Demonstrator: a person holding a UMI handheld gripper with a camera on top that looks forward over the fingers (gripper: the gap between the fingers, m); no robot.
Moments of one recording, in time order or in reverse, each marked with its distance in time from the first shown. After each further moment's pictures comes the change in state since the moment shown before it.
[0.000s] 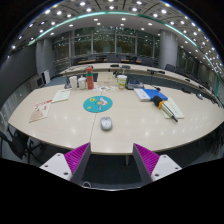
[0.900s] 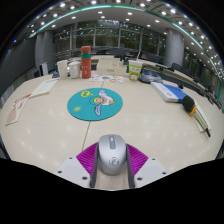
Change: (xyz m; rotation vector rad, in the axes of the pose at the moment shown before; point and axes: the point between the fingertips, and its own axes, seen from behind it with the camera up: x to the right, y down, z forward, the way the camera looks) arm -0.035 -0.028 0.313 -0.031 0.016 -0.051
